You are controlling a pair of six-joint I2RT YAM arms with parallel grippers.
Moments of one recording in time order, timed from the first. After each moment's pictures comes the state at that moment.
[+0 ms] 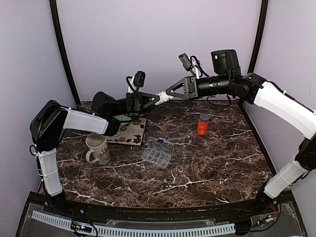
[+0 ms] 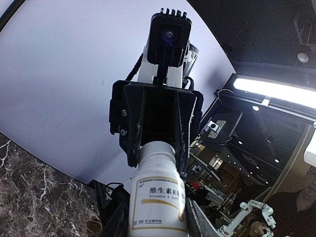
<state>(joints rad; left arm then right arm) -0.65 1.95 1.20 1.48 1.02 -1.37 0.74 1.50 1.56 -0.43 -0.60 0.35</state>
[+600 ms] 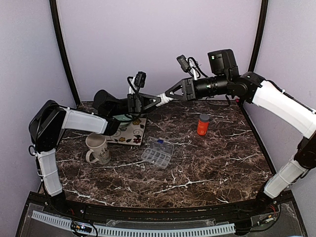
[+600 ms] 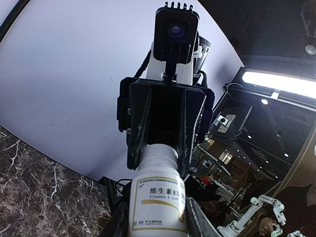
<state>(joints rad) -0.64 1.93 1.20 1.39 1.04 -1.27 0.76 1.52 1.59 -0.49 -0.53 0.32</state>
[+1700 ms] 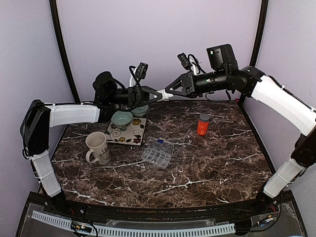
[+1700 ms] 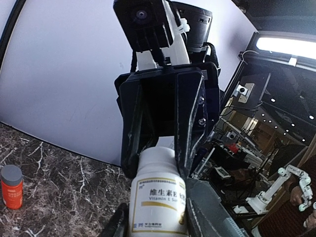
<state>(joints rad) -0.62 1.84 1.33 0.89 1.15 -0.84 0.75 1.58 1.69 -0.58 -0.53 0.43</state>
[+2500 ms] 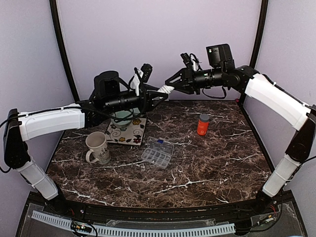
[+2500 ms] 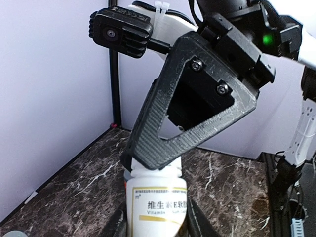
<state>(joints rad) -0.80 1.57 1.27 0.29 0.40 -0.04 0.68 1.64 1.73 -0.49 -0.61 0.67</state>
